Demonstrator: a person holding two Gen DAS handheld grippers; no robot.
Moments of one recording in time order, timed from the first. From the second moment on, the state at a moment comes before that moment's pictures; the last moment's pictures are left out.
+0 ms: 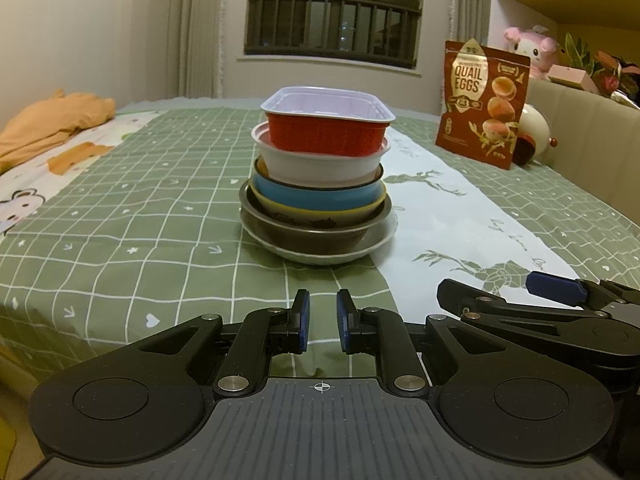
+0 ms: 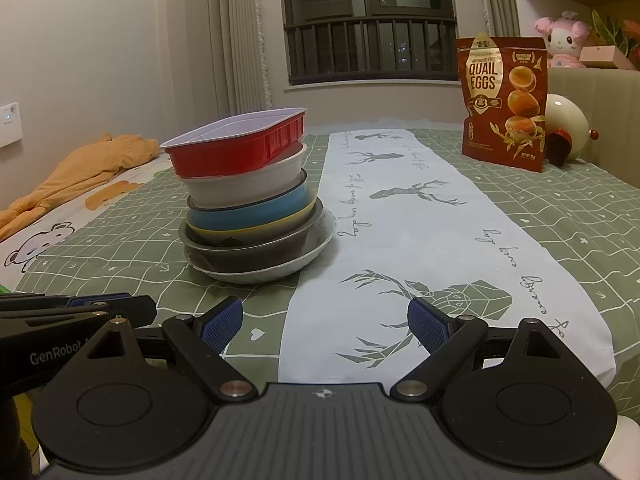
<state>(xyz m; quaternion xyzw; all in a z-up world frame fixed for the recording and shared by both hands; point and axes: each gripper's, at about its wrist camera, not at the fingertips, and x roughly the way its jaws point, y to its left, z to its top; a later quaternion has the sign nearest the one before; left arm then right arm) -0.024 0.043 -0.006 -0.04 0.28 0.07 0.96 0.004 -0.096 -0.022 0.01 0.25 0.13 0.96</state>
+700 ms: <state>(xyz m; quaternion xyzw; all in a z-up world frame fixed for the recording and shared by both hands) -0.024 0.043 -0.006 -0.05 0.28 0.08 0.96 0.005 -0.095 -0.021 0.01 0.25 0.13 0.96</state>
